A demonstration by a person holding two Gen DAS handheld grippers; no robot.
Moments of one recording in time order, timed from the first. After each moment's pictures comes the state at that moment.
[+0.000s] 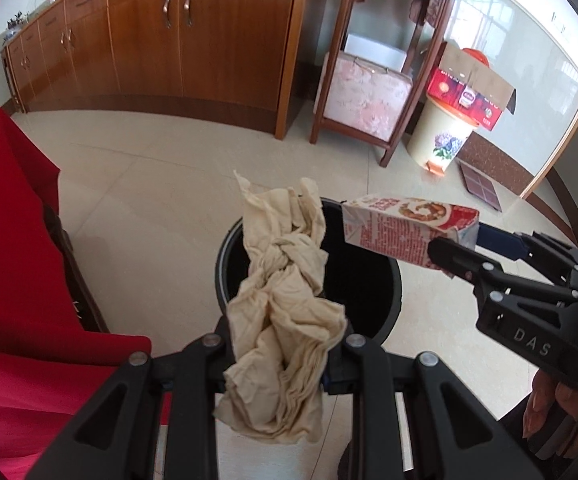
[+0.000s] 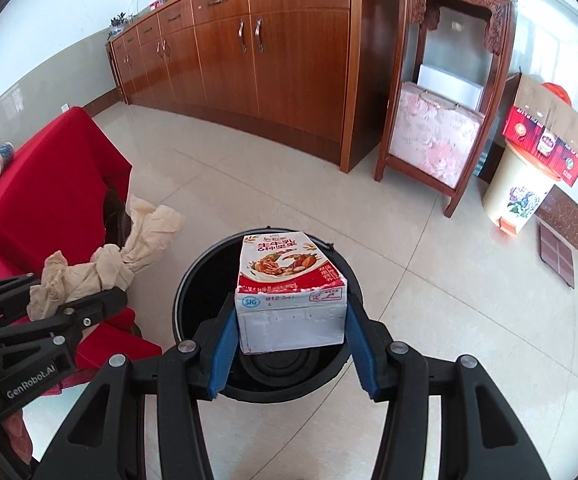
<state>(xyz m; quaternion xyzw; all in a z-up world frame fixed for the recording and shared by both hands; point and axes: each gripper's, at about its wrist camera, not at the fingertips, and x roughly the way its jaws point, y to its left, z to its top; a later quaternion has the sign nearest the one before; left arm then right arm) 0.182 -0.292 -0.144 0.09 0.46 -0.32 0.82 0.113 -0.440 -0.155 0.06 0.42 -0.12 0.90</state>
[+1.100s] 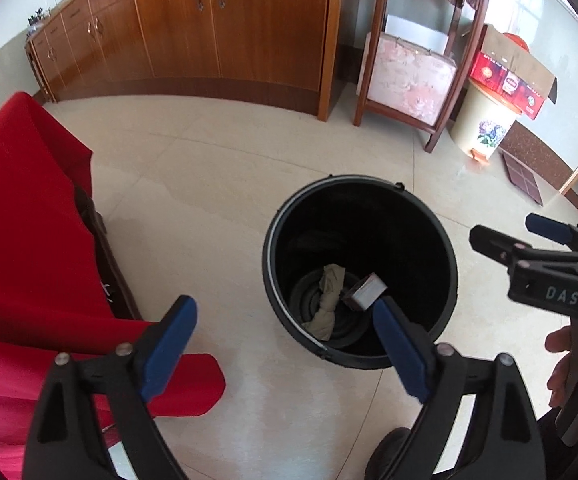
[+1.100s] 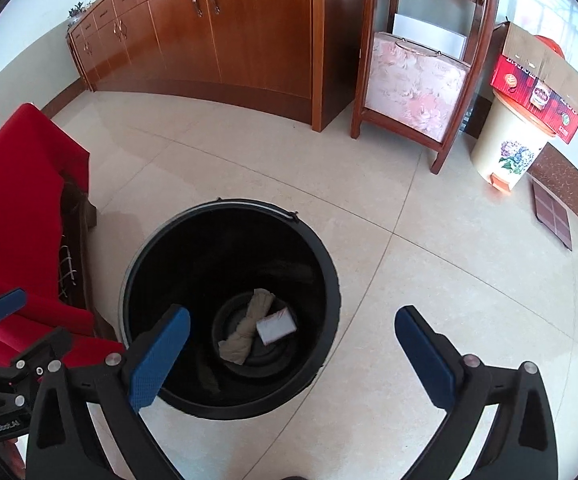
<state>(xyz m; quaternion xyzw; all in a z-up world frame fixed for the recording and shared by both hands) 0.191 -0.274 -0.160 0.12 0.47 -0.25 0.84 0.142 -0.480 -0.198 0.10 0.47 -0.17 0.86</state>
